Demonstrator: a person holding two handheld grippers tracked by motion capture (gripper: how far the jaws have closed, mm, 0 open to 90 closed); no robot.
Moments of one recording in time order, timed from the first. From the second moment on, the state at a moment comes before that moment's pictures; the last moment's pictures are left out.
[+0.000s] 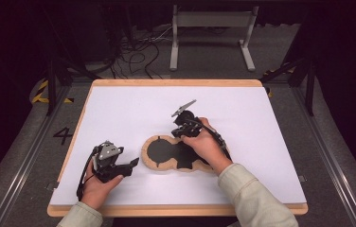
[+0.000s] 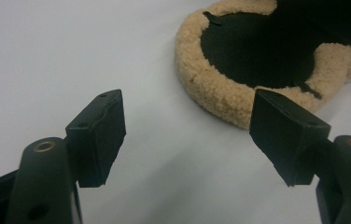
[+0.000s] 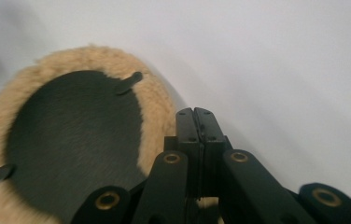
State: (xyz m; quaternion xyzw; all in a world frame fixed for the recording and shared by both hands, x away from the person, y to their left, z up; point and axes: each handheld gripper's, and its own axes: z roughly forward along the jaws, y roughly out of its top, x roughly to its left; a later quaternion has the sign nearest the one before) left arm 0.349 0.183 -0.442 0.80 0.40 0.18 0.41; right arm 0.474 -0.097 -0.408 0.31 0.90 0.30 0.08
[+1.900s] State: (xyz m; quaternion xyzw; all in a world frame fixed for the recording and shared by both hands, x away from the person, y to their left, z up) left arm 0.357 0.179 -0.440 0.81 0.39 0.17 0.40; right arm 0.344 -0.164 -0.425 0.24 0.92 0.29 0.06
